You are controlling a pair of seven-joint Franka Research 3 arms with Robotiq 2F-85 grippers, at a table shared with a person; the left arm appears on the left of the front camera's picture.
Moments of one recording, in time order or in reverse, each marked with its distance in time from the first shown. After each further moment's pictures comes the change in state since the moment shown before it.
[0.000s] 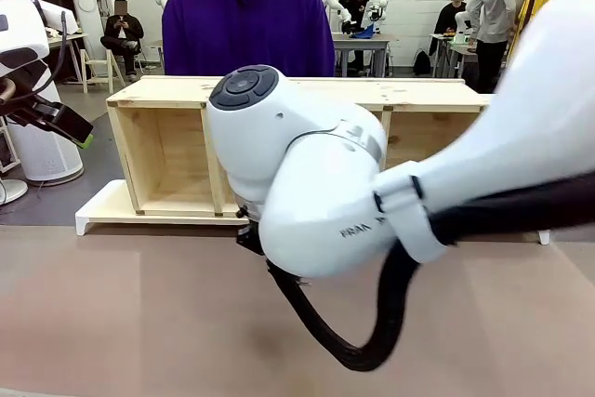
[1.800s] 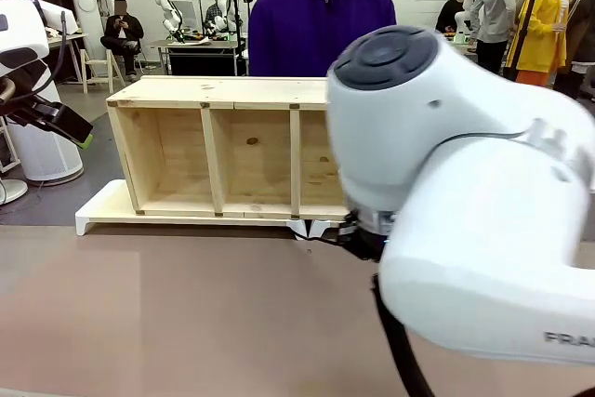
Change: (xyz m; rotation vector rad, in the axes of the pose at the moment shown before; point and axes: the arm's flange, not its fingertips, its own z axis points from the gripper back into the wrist) left arm 0.000 0.000 0.000 0.000 0.000 0.000; right arm -0.054 -0.146 0.071 -0.110 -0.058 -0.240
